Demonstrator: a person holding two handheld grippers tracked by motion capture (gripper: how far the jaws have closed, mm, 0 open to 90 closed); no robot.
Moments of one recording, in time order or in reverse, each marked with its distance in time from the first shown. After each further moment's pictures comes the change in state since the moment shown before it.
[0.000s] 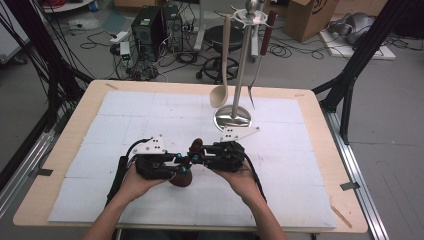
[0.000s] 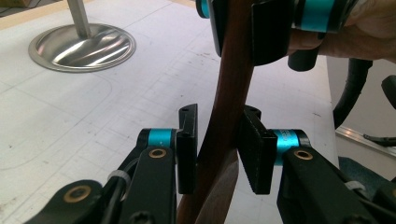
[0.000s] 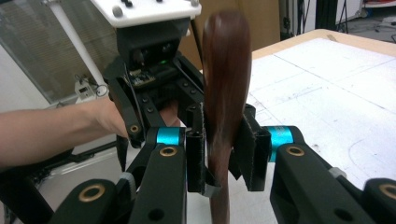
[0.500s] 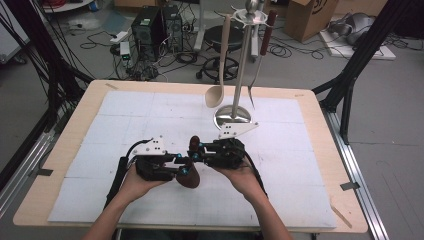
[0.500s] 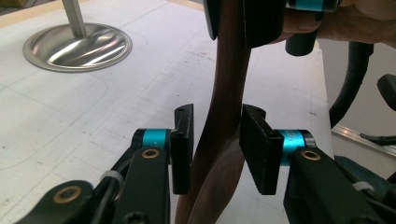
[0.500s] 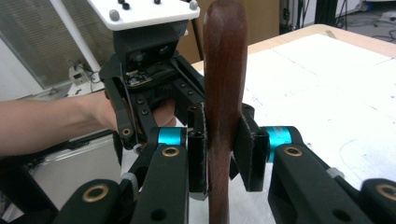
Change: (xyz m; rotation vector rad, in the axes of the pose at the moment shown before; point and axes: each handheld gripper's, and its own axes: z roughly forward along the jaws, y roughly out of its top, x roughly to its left) left arm -0.003 -0.001 0.001 0.006 -0.013 0.004; right arm 0.002 0.013 -0.002 0.052 -0.009 -0.027
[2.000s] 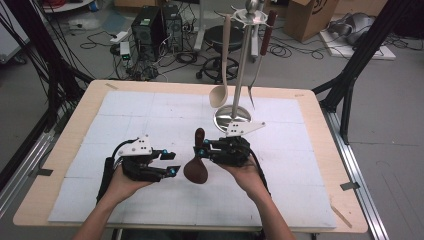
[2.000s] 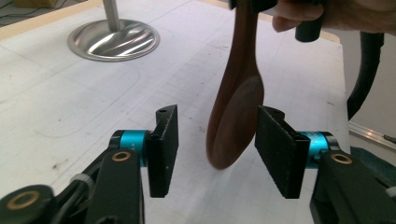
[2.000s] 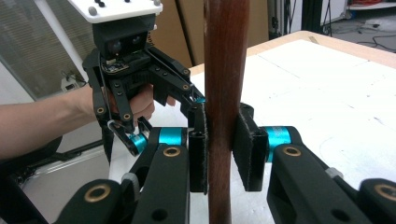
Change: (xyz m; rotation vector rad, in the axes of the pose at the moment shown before) left arm 0.008 -0.009 -0.031 -0.002 0.083 -0.005; right arm -0.013 -0.006 -0.011 -0.040 -0.029 0.016
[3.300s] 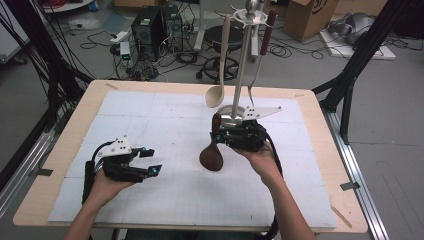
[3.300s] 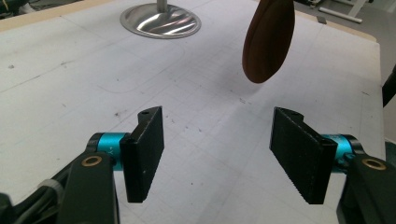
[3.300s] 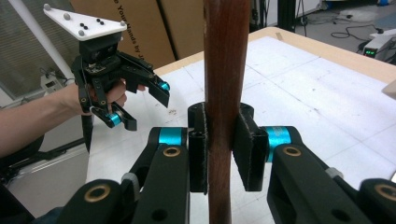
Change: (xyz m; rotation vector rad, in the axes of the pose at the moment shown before) left arm 0.021 -0.028 -0.034 -0.006 0.099 -0.059; right arm -0.031 0.022 -0.035 0.039 -0.068 0.016
